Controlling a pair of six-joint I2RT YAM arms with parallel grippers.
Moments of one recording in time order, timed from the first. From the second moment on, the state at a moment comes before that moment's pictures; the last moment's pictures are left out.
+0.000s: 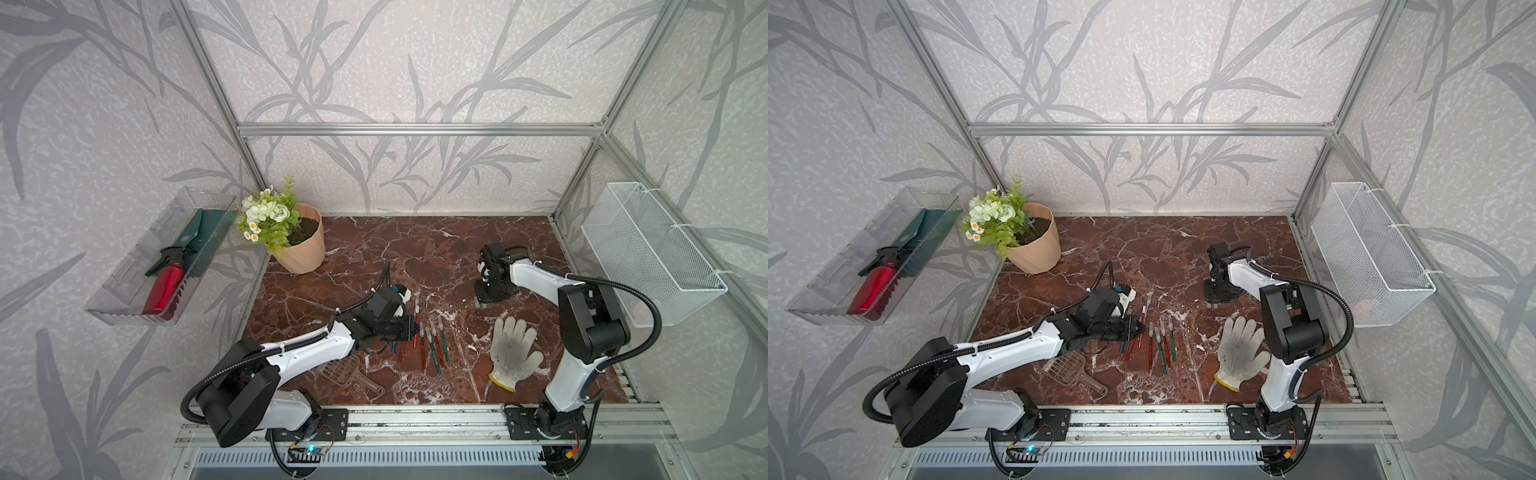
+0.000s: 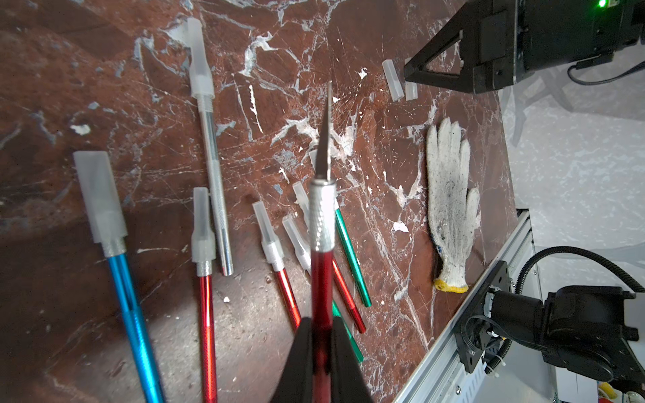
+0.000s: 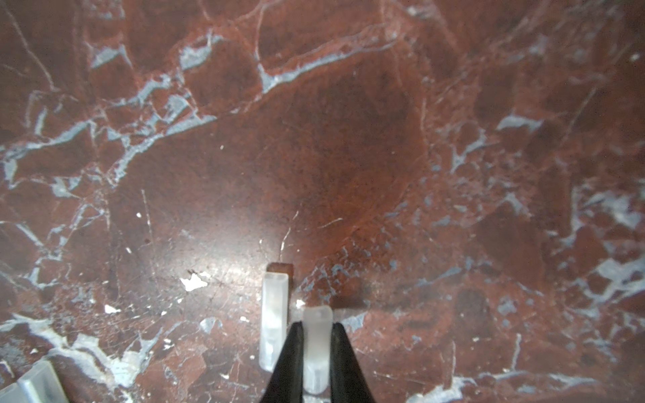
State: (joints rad) left arm -0.76 1.35 0.67 -0.12 0.27 -0.69; right arm 0.27 1.83 1.18 -0.71 -0.04 0.21
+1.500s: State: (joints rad) left arm -0.74 1.35 0.67 -0.12 0.26 -0.69; right arm 0.27 1.81 1.18 -0.70 -0.04 0.22
